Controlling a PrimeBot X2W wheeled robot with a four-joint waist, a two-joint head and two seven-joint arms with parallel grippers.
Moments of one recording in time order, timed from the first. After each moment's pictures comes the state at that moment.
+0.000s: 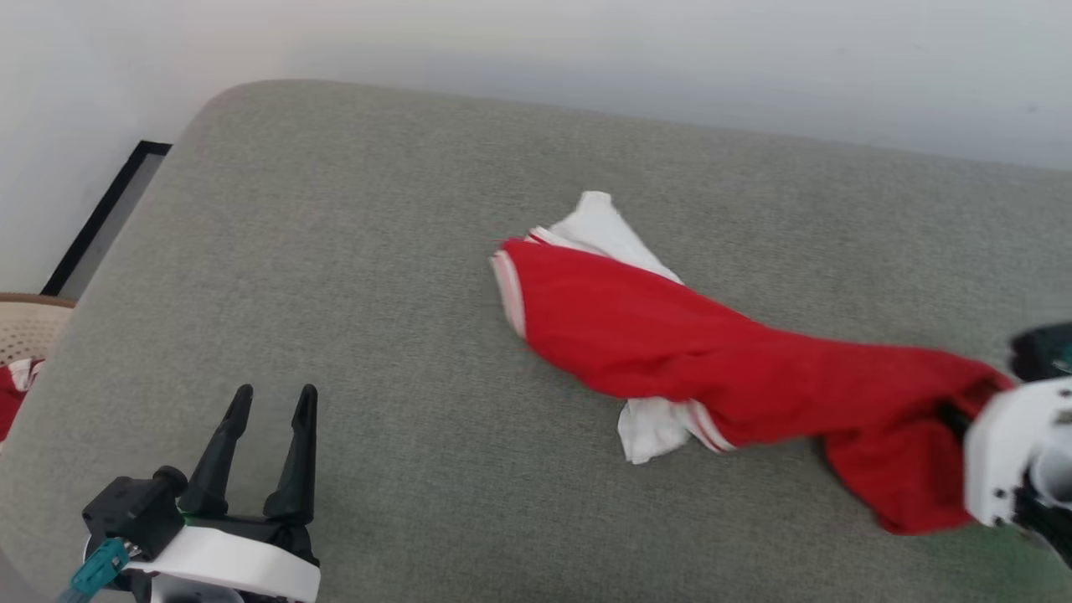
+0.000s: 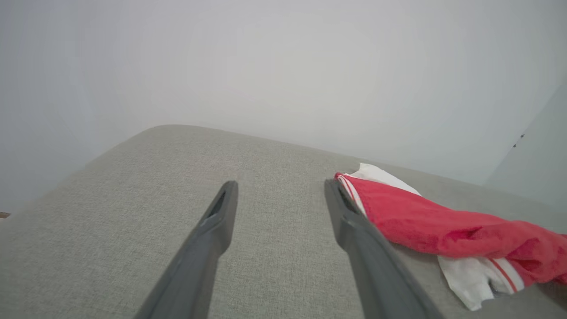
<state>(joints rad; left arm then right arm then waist) -0.01 0.26 -0.12 0.11 -0.48 -0.13 -0.26 -0.29 -0.51 0.17 0.38 0.53 0.13 0.49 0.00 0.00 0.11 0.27</state>
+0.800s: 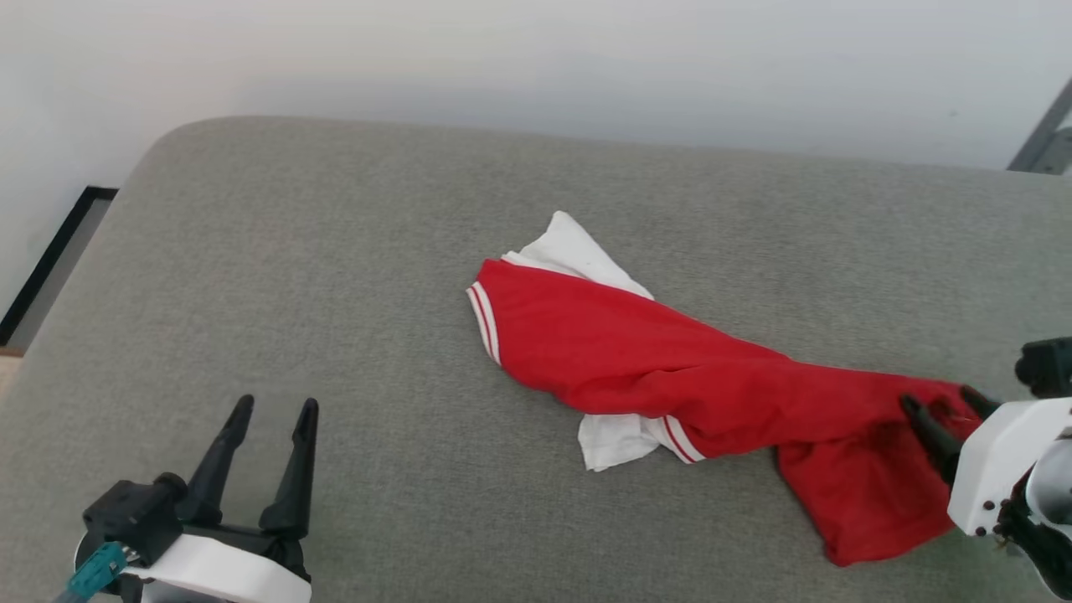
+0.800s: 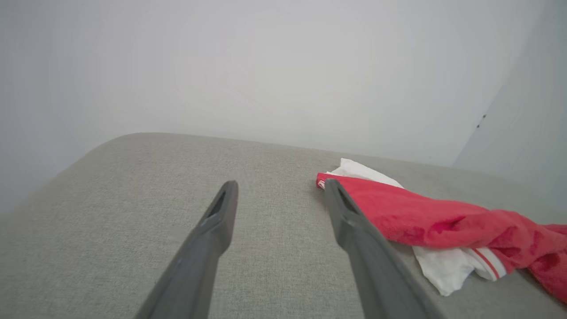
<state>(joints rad) 0.00 0.32 -0.16 0.10 -0.50 -0.13 -0.26 -0.15 -0.40 -0.01 0.16 0.49 0.13 0.52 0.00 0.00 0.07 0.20</state>
